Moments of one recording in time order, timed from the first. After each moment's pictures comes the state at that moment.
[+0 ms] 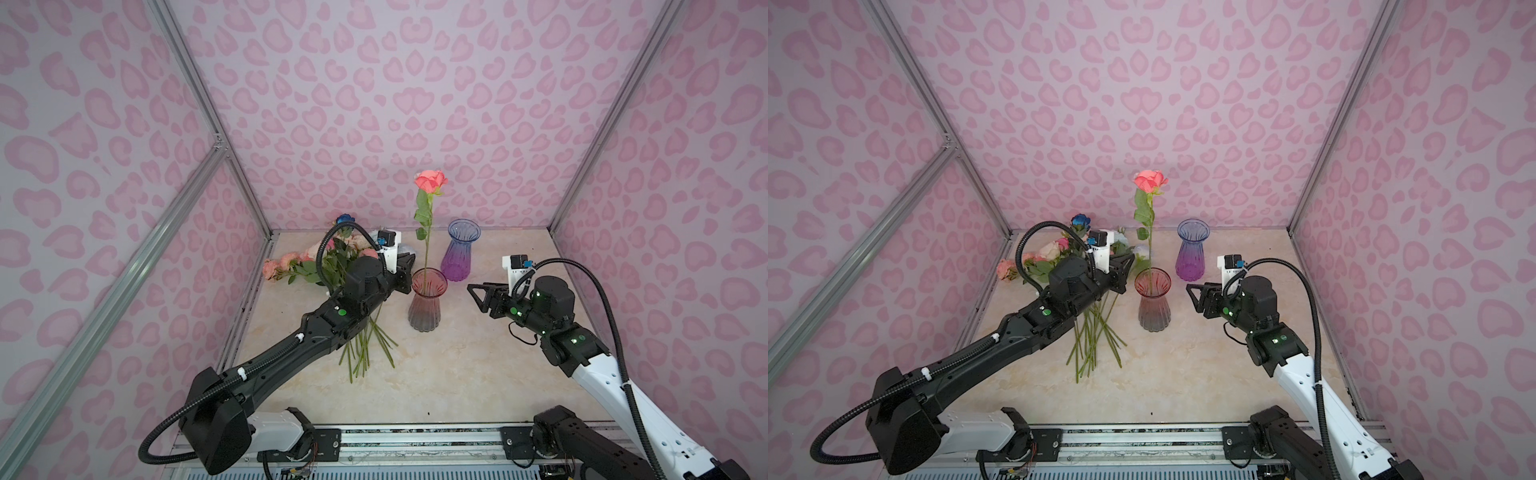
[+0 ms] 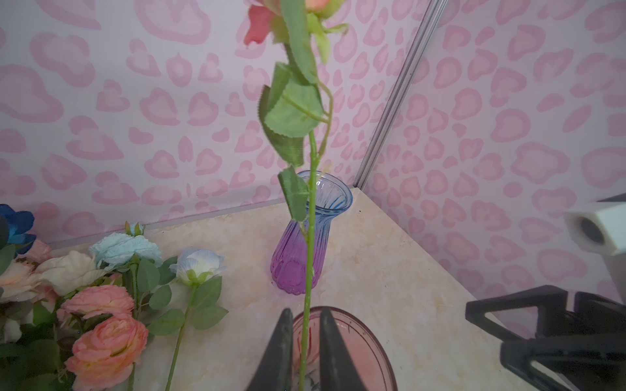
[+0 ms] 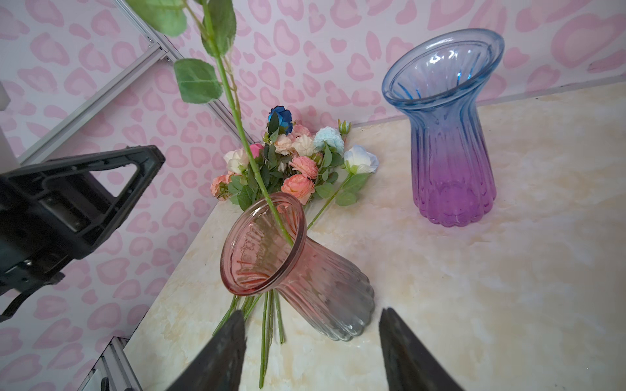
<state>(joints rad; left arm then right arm) -0.73 1.28 1.02 0.14 -0.10 -0.27 0.34 0.91 0.77 -0.20 -0.31 0.45</state>
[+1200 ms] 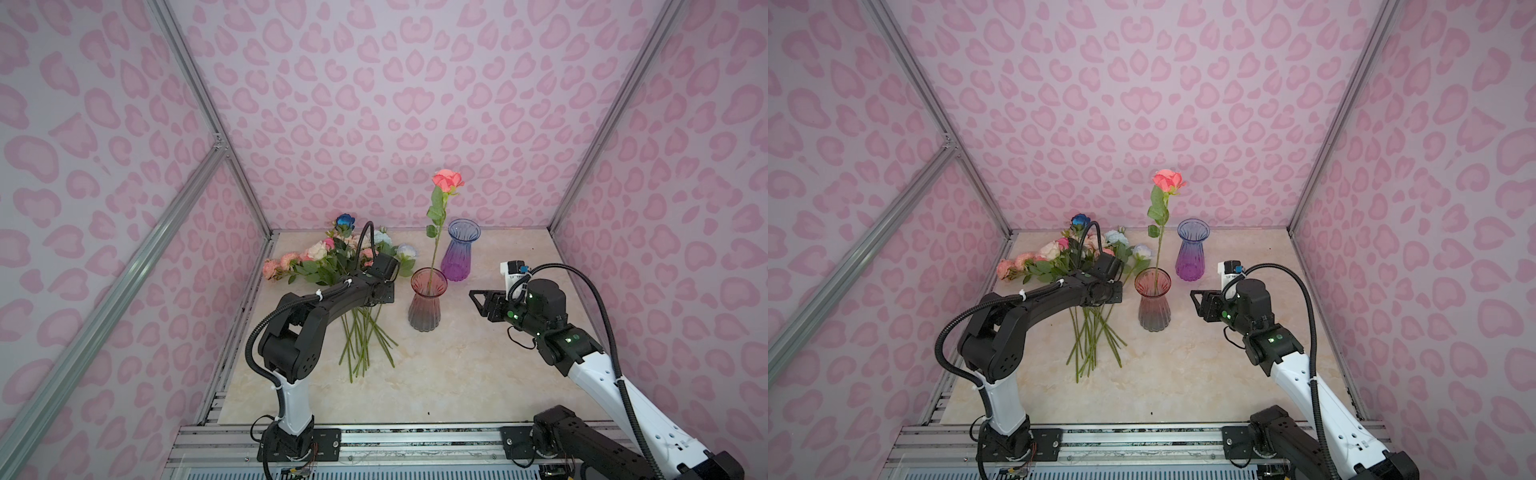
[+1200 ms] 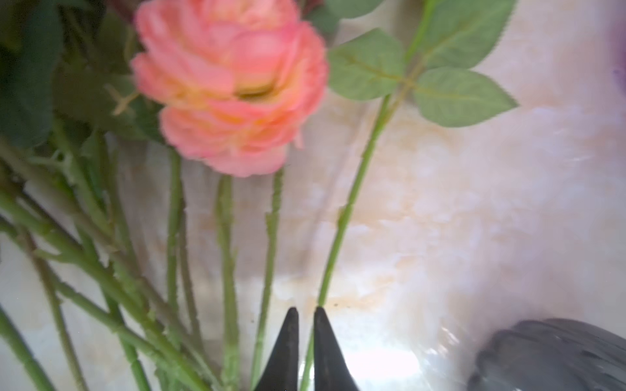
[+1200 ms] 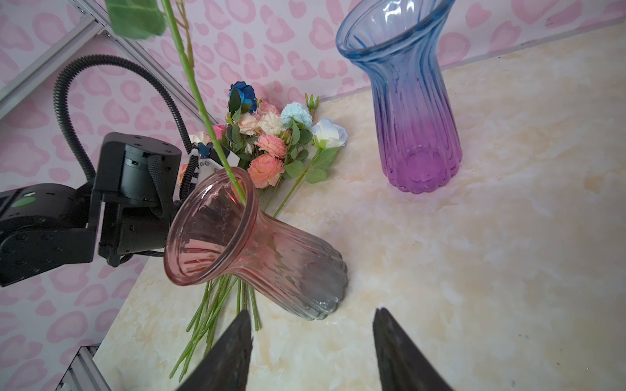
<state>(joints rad) -0.55 1.92 1.33 -0.48 -0.21 -0.42 0.34 0.94 0.72 -0.24 -0.24 0.46</state>
